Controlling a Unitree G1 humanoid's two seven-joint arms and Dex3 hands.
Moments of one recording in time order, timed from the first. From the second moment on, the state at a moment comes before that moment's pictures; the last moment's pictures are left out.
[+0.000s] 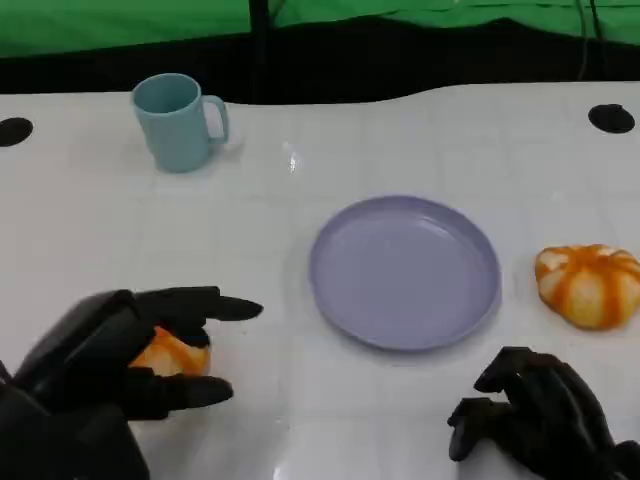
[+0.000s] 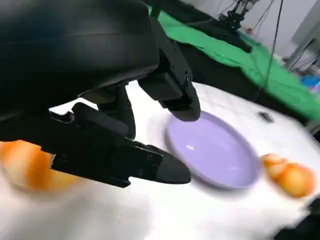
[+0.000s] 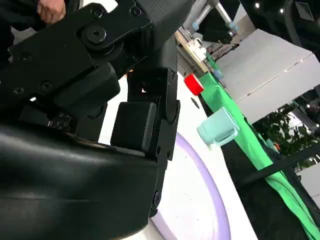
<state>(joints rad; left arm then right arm) 0.04 0.38 0.04 -0.10 0.36 -0.38 -0.38 -0.05 0.06 -0.16 0.38 0.49 0.11 0.66</state>
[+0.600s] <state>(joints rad) 0.08 0.53 -0.04 -0.45 0.81 -0.04 -0.47 -0.05 0.06 -0.16 0.38 0.49 0.14 0.65</state>
